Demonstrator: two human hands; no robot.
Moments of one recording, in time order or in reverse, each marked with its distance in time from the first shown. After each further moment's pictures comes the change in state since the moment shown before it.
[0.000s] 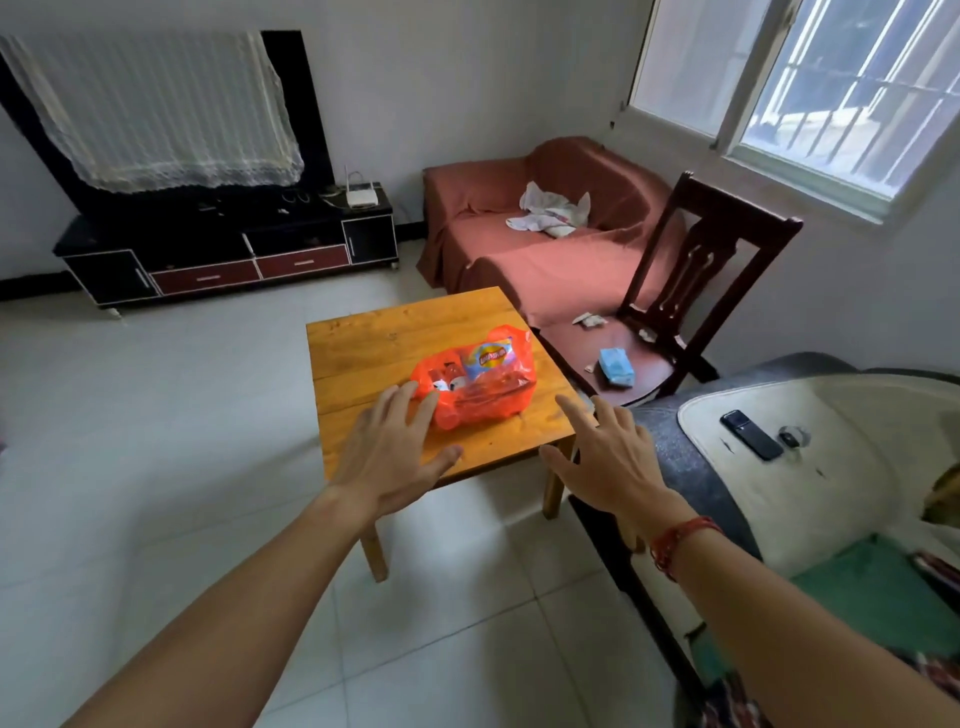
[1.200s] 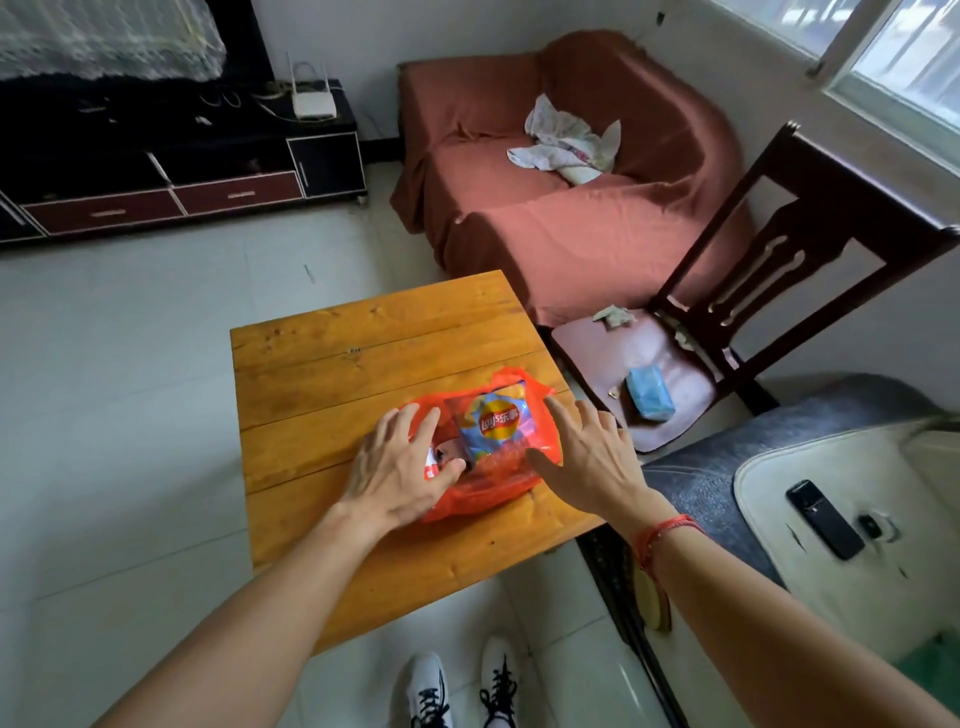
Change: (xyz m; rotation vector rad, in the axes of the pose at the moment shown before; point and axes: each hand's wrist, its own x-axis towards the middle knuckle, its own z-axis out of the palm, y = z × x) left_hand 0.345 -0.106 0.136 -0.209 -0.262 -0.099; right_hand 0.372 0.008 0.088 0.018 -0.234 0.027
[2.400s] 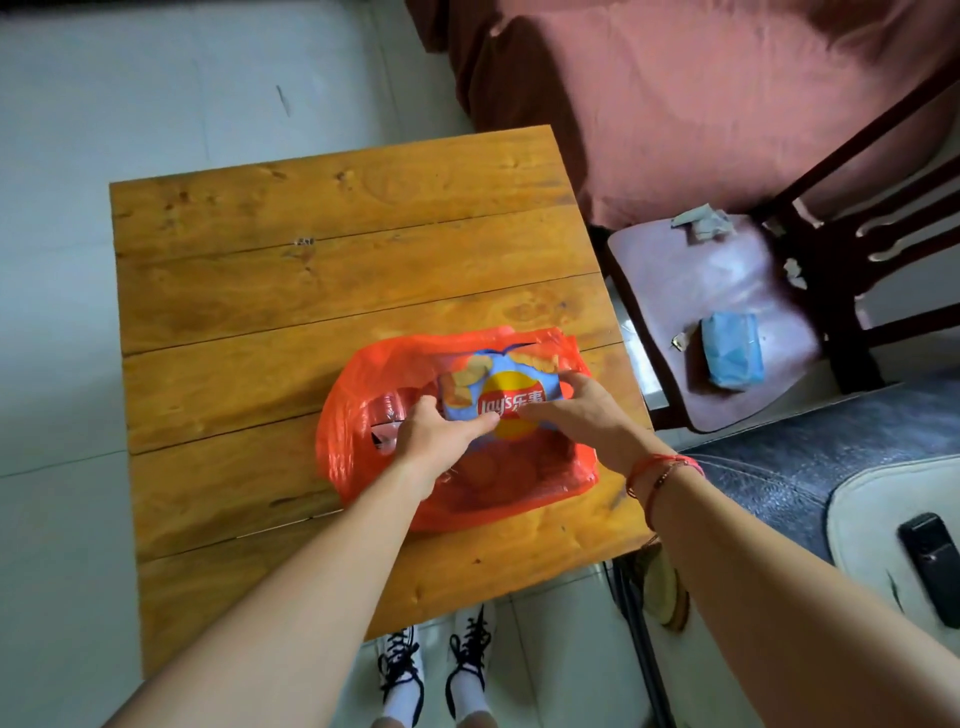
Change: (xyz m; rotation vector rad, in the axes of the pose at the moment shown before) left_hand 0.186 -0.006 0.196 -0.934 -0.206 -0.808; right_hand 0.219 0.052 0.162 0.849 -0.499 0.439
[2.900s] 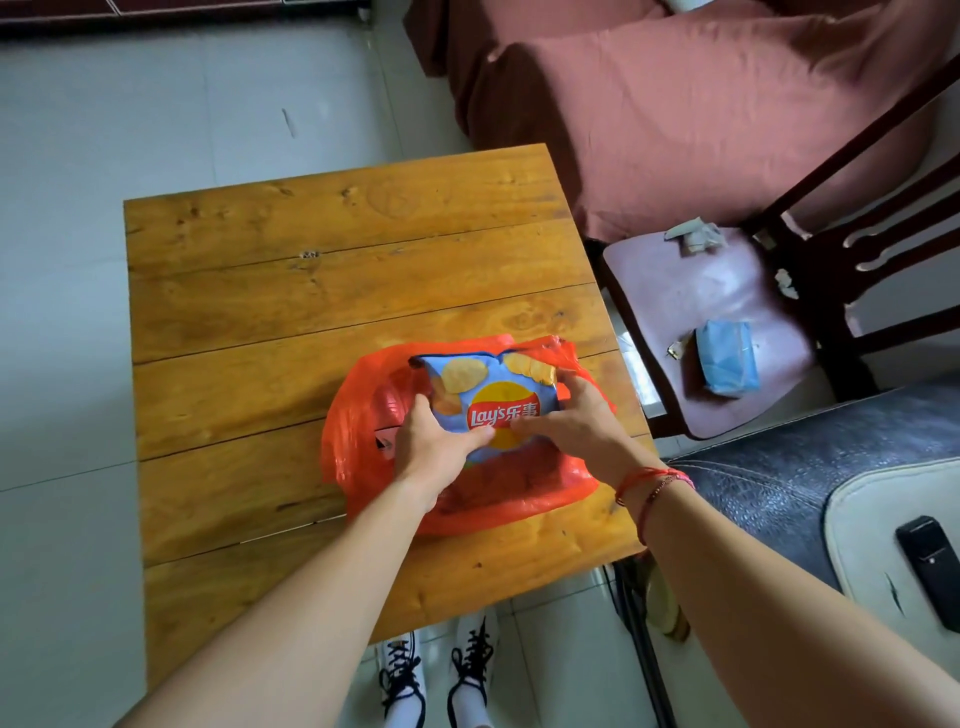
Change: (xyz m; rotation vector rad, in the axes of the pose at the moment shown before) left_hand -0.024 0.002 -0.005 -0.043 0.086 0.093; right_hand -0.016 0.000 0.008 0.192 0.003 -0.119
